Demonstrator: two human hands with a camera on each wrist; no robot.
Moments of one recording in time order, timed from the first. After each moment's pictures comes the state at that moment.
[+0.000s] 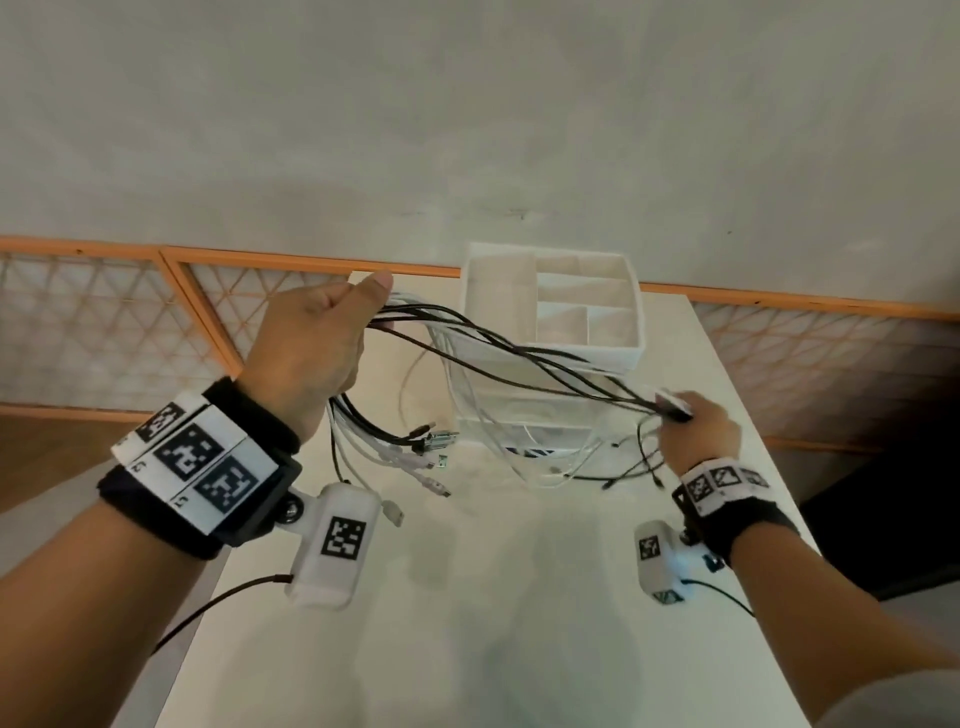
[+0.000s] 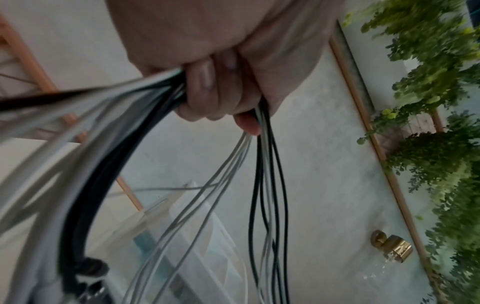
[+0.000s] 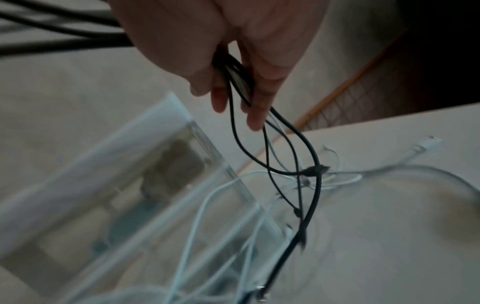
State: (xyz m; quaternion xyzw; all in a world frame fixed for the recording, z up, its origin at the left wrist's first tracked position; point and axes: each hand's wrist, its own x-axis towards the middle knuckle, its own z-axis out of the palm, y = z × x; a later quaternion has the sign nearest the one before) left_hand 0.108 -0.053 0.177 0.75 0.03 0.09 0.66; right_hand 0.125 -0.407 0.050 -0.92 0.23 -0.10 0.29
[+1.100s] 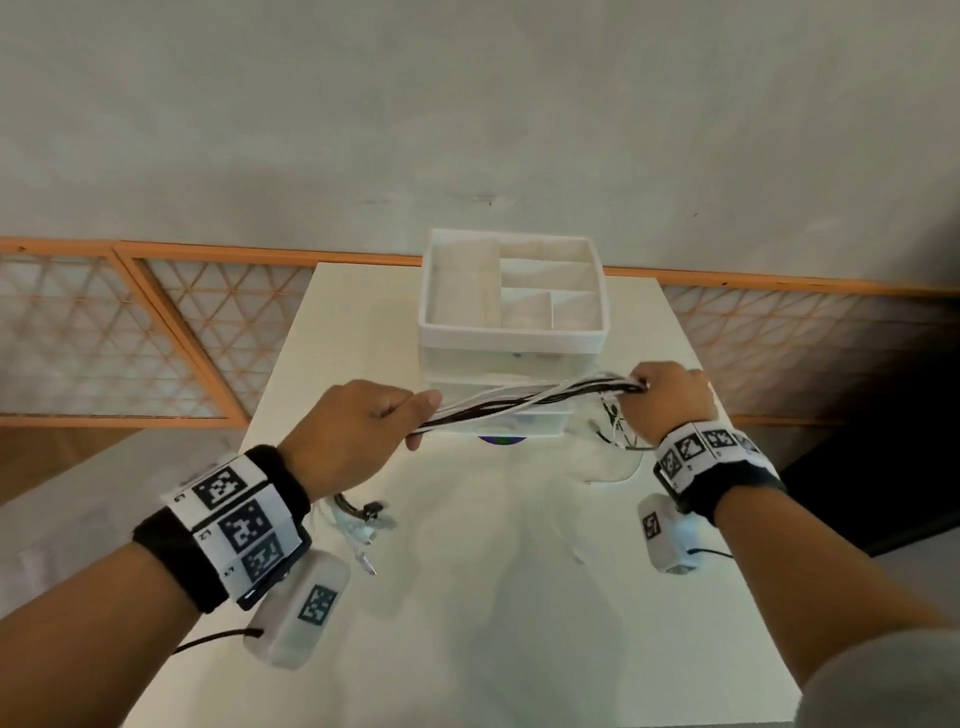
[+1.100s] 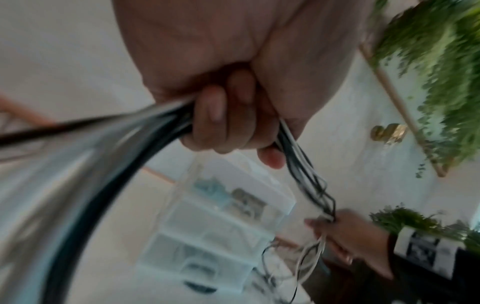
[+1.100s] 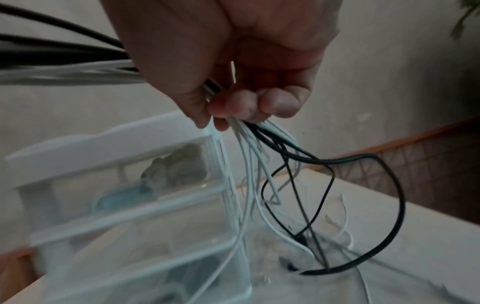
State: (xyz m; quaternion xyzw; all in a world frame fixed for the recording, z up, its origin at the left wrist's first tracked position) left_hand 0.084 -0.086 0.124 0.92 -0.11 -0.08 0.38; right_hand 0.129 -0.411 0.075 -0.97 0.18 -0.04 0.18
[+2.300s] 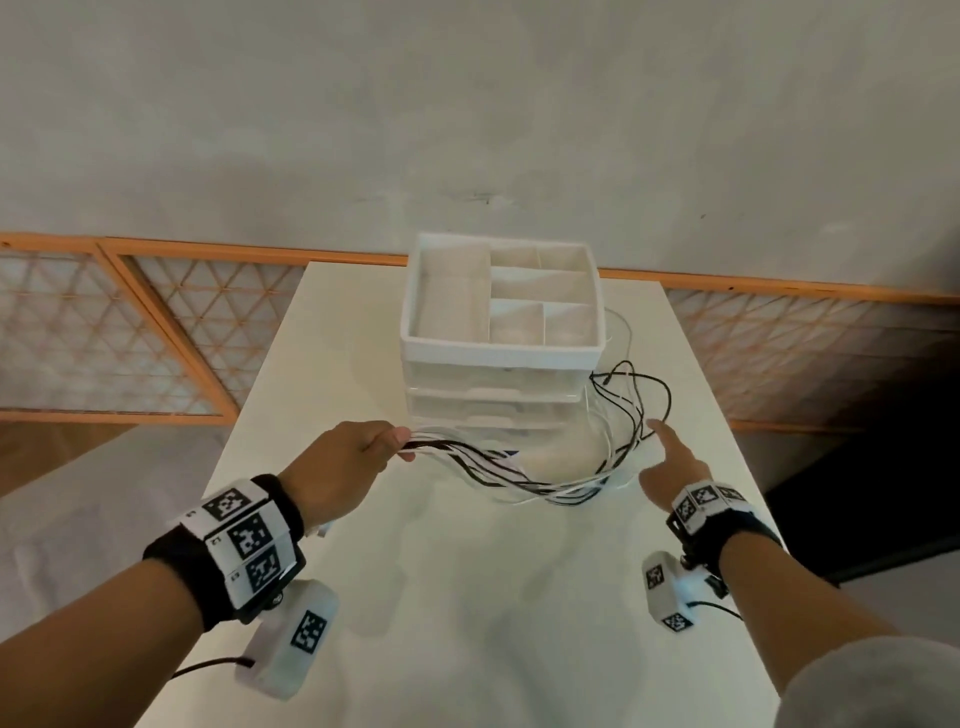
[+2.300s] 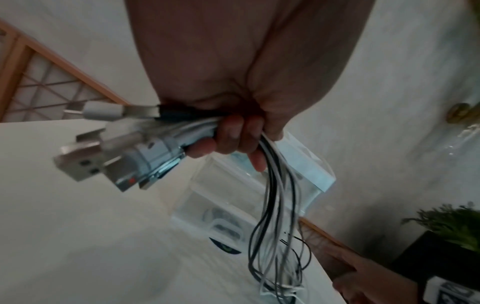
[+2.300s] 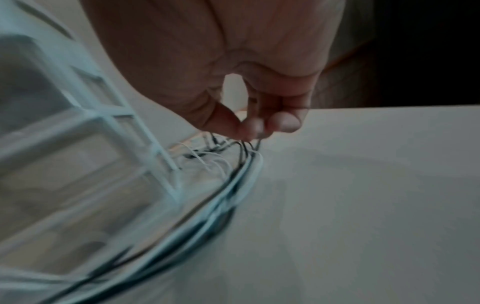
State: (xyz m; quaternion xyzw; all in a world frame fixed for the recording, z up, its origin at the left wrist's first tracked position) left_hand 0.118 -0.081 0.077 0.91 -0.05 -0.13 0.39; right_hand 0.143 -0.464 -0.008 -0.91 0.26 0.14 0.29
